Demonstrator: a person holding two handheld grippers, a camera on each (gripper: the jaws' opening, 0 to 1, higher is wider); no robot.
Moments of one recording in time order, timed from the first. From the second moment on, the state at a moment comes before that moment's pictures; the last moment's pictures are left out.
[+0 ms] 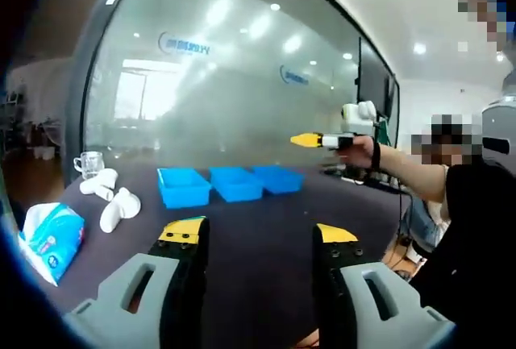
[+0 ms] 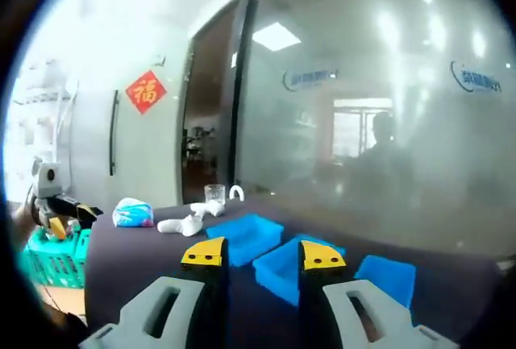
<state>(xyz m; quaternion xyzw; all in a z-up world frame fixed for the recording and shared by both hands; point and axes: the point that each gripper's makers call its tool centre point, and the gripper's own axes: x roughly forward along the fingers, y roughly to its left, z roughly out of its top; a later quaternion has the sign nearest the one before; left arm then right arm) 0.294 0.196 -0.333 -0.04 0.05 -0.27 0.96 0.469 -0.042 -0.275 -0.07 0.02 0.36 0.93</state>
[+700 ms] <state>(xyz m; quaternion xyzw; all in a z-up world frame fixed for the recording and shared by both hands) 0.294 0.155 -0.334 0.01 0.06 -0.36 0.93 0.390 -0.080 -0.333 -0.09 0.11 0.42 0.89</state>
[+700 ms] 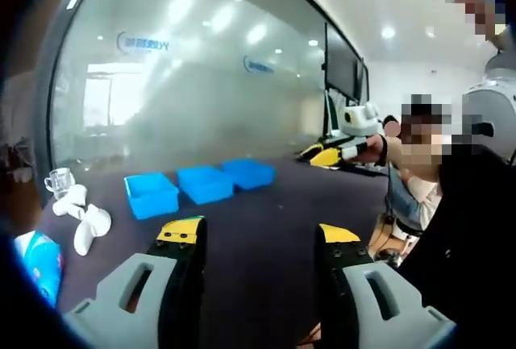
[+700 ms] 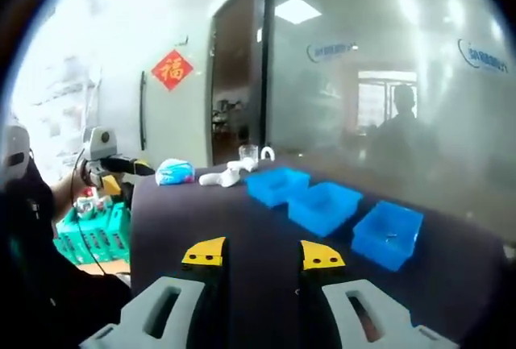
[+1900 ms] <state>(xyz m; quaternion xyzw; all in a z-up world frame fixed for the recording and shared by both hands) 0.298 0.149 -0.361 0.02 0.11 -0.36 0.93 0.415 -0.094 -0.385 -0.26 0.29 0.46 0.80</state>
